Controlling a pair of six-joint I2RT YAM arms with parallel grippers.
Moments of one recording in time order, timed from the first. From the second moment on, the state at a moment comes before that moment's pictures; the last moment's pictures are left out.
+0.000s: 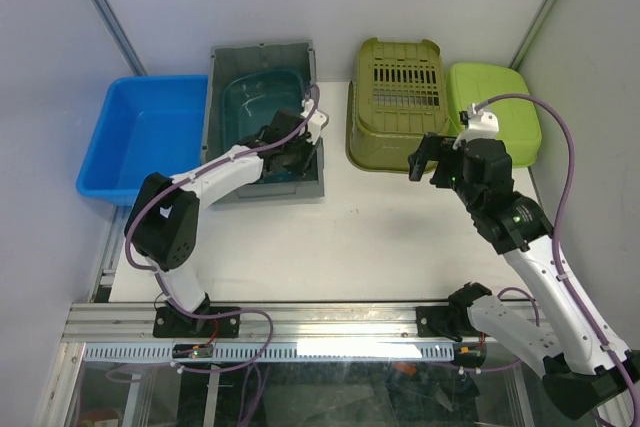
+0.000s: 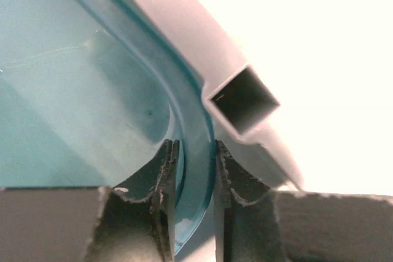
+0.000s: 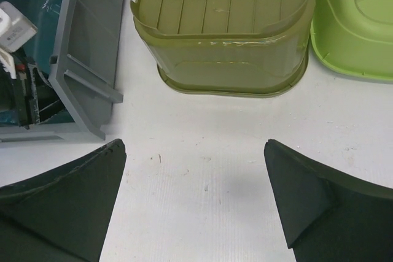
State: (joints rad) left arm -0.56 1.76 1.25 -0.29 0.03 0.01; right arm 0.45 0.82 1.01 -0.60 0.25 0.34
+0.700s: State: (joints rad) left arm -0.58 1.35 1.71 -0.60 0.04 -0.05; right arm 0.45 0.76 1.01 -0.60 0.33 0.37
